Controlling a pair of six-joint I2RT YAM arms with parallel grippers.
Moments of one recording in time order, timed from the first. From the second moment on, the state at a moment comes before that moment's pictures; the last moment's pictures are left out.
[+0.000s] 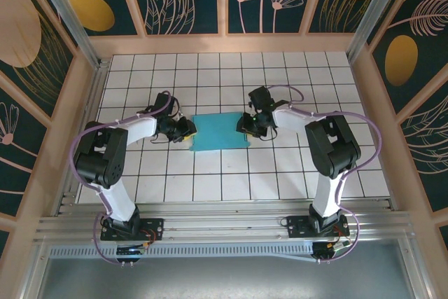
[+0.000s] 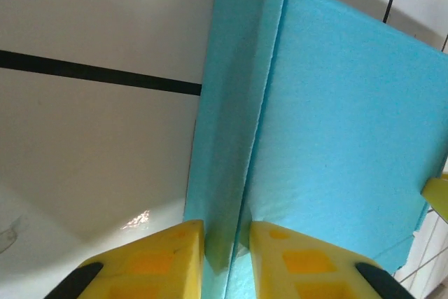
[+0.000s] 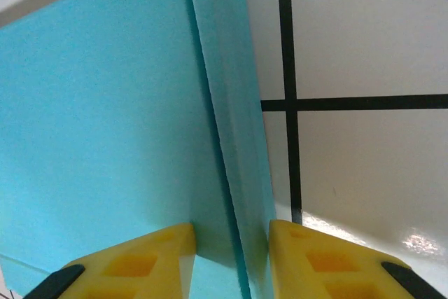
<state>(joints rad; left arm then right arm) -0.30 1.78 0.96 -0.26 0.48 -0.74 0.50 1.87 1.17 -0.42 -0.31 0.65</state>
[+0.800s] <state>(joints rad) -0.30 1.79 0.98 -0.26 0.44 -0.76 0.50 1.88 1.20 -0.40 -0.28 0.67</state>
